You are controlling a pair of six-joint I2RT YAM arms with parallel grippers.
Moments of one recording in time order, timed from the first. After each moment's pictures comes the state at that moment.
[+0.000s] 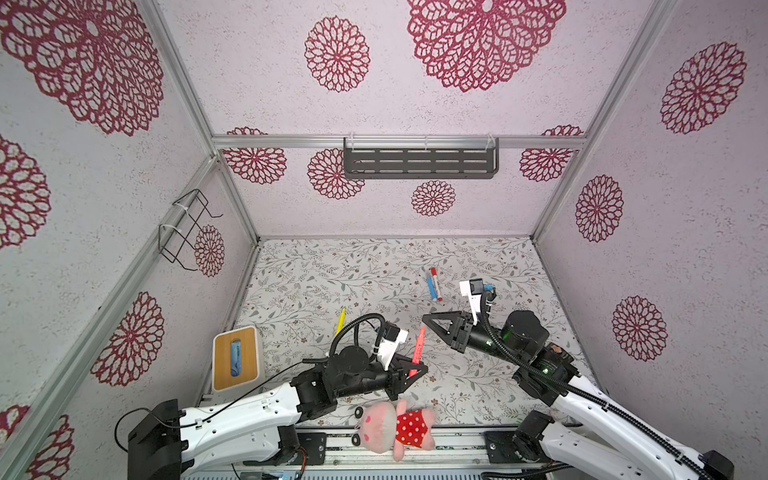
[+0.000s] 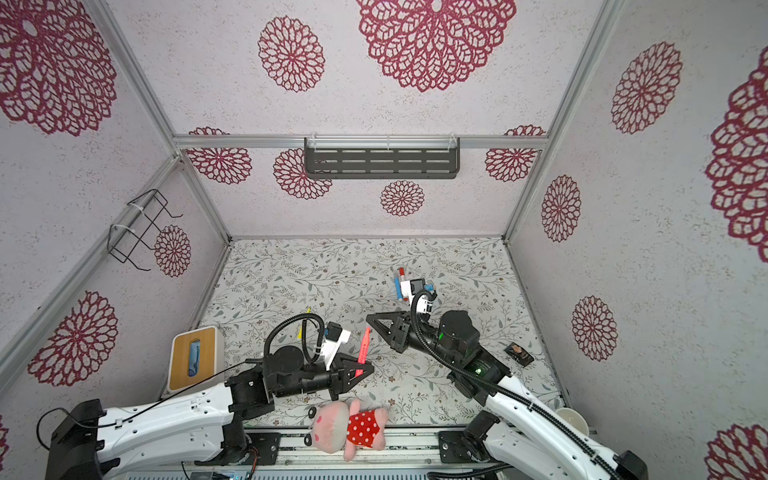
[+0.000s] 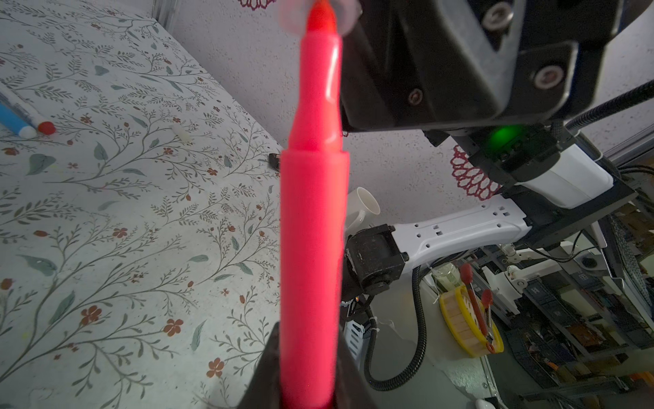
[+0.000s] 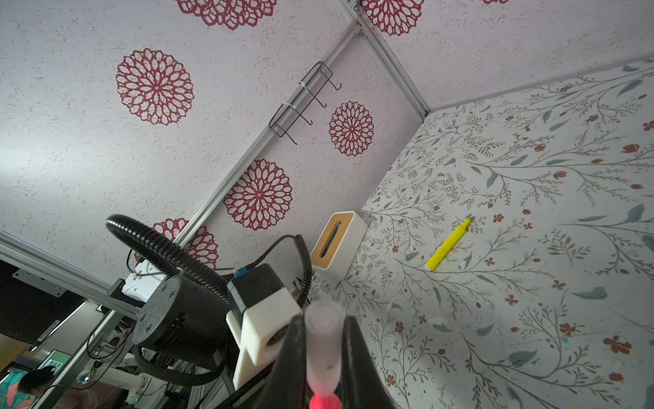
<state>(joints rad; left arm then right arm) -1.11 0.99 0.52 0.26 0.16 -0.63 0.76 0.80 0.67 0.12 -0.41 0.78</state>
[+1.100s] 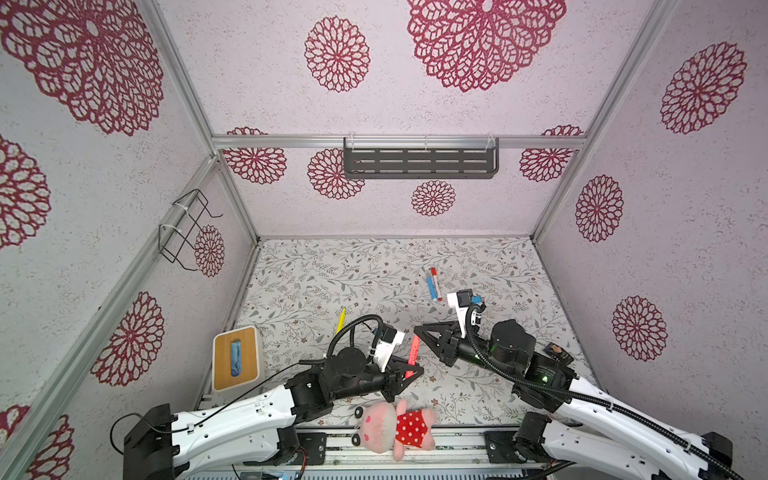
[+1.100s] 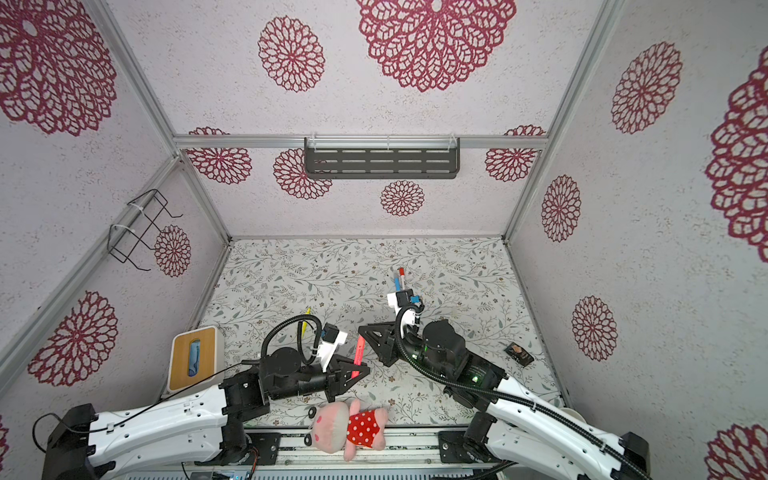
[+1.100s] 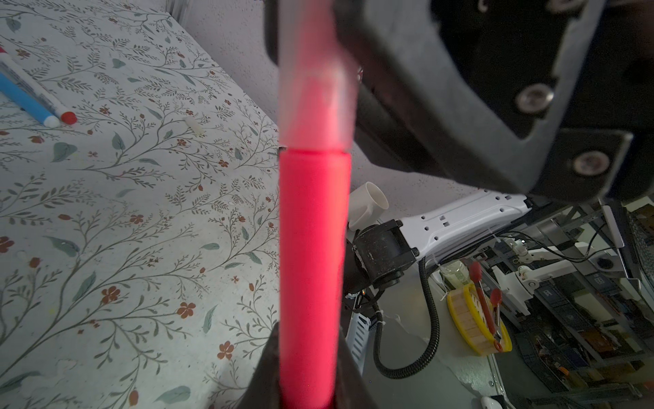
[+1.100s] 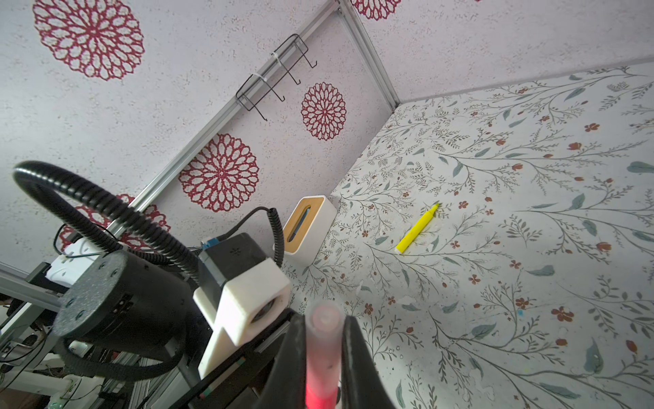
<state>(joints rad) -1.12 0.94 0.52 0.18 0.13 -0.62 0.98 0.81 0.72 -0.03 -0.12 0.66</state>
